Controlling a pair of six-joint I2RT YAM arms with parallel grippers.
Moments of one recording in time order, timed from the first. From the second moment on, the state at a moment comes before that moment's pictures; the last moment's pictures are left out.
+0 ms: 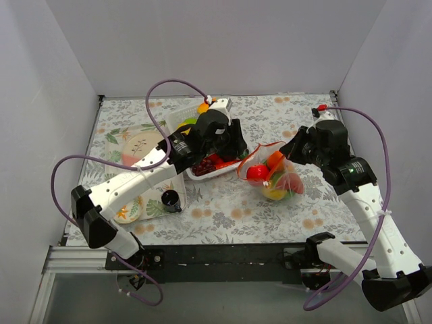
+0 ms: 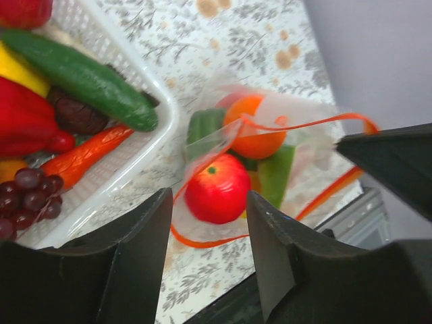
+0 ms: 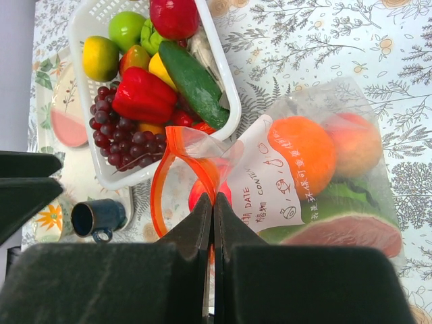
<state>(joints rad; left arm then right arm) -0.92 1.52 1.57 -0.54 -0.17 -0.67 0.36 0.96 1.13 -0.71 -0.07 0.56</state>
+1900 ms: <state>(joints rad) -0.94 1.78 1.59 -0.38 -0.06 -0.79 0.52 1.01 1.14 -0.77 0.11 0.54</state>
